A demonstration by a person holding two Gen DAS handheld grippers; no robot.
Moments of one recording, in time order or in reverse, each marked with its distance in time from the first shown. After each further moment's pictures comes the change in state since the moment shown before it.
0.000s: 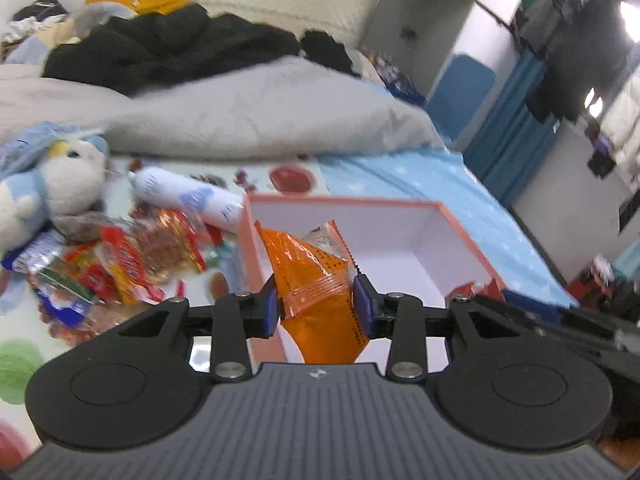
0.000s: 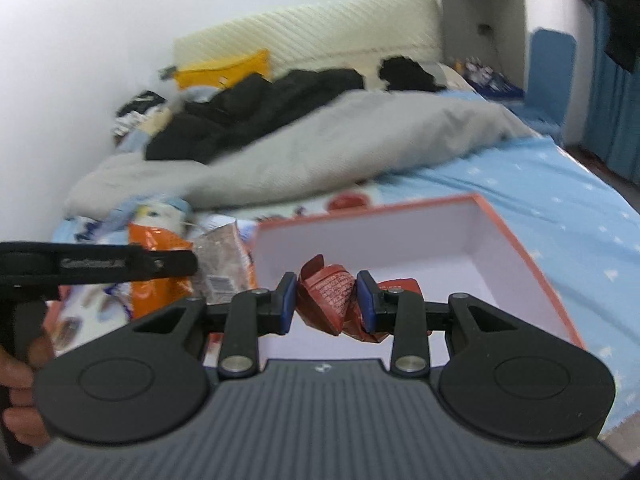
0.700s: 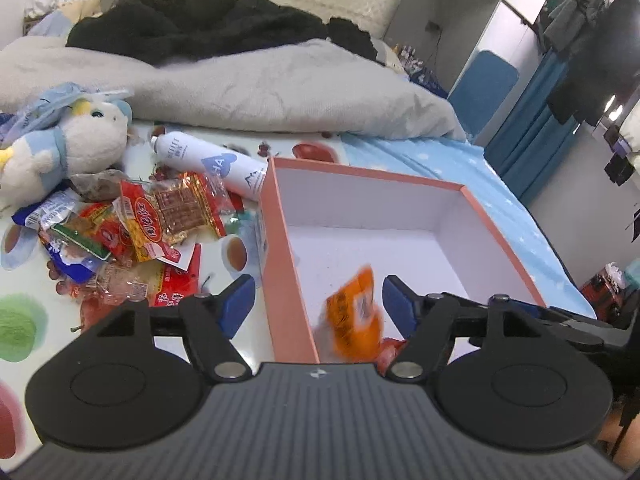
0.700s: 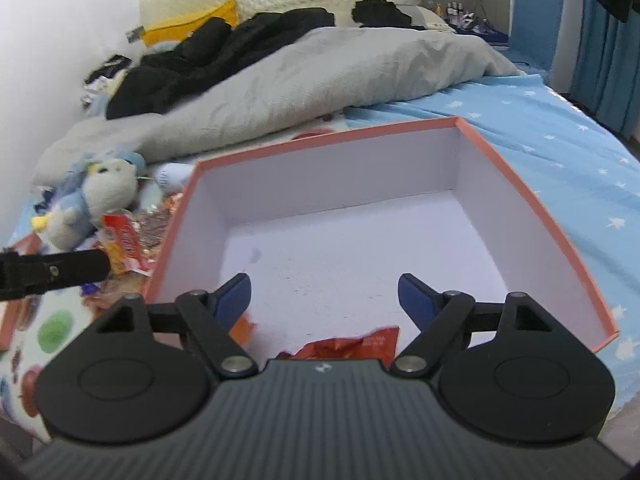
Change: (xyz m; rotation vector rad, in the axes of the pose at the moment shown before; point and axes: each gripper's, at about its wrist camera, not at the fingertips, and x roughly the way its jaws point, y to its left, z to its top) left arm -0.004 0.025 -0.031 -0.078 0.001 0.041; right arm 0.051 -0.024 -0.026 0.038 0.128 0.004
